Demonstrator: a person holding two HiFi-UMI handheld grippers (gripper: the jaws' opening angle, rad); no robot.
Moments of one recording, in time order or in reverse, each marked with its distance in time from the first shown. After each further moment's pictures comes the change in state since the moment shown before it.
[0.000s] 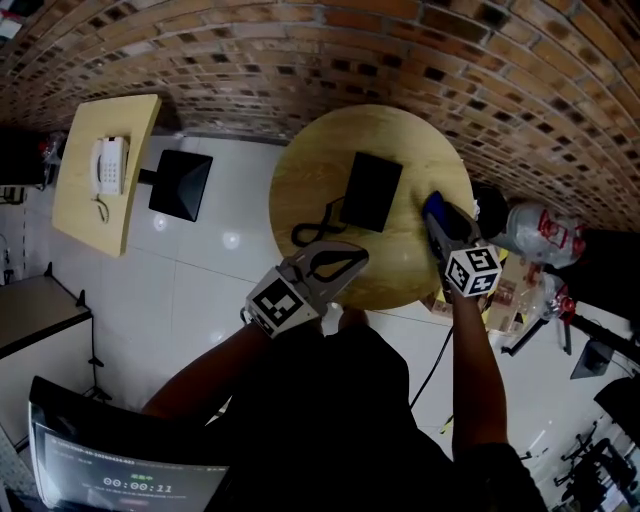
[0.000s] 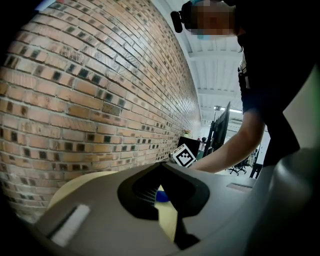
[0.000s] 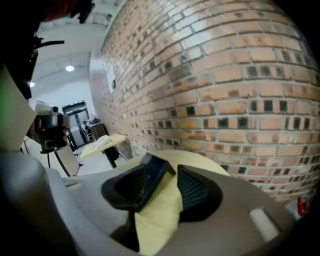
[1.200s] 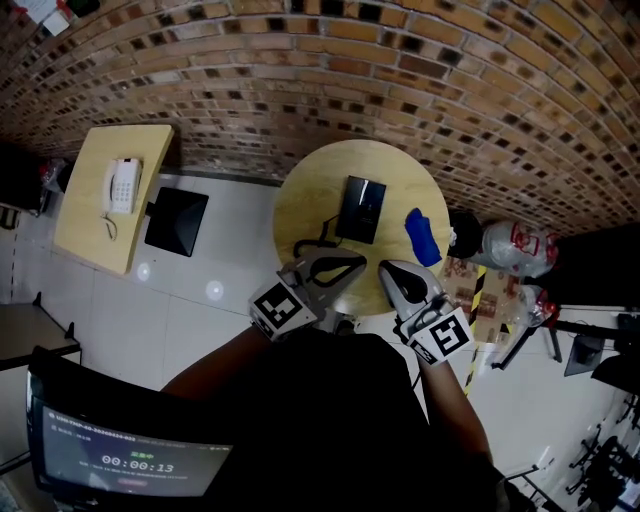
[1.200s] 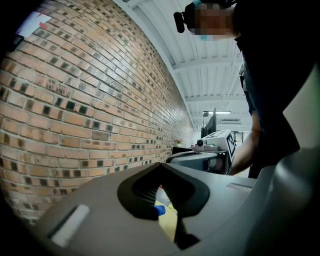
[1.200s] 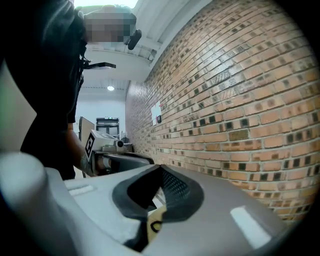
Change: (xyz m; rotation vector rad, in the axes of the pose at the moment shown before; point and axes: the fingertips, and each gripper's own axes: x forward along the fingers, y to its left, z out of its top) left arm -0.060 -0.062 0.071 0.149 -0.141 -0.062; right arm -0.134 0.252 0.126 -0.213 -0.356 0.246
